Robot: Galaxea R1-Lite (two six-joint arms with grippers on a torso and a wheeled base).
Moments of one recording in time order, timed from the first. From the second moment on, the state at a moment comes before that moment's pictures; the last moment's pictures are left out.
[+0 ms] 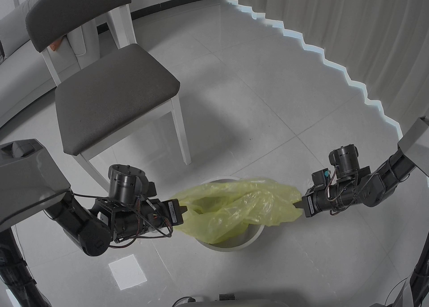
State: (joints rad) left arm -0.48 2.00 -0.63 -0.80 -0.18 -0.55; right arm 0.25 2.08 -0.88 -0.37 0.32 -0.02
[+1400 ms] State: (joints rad) left arm -0.30 2.23 -0.64 -0.94 -0.26 -0.32; right arm 0.31 2.25 -0.89 -0.42 0.31 -0.06
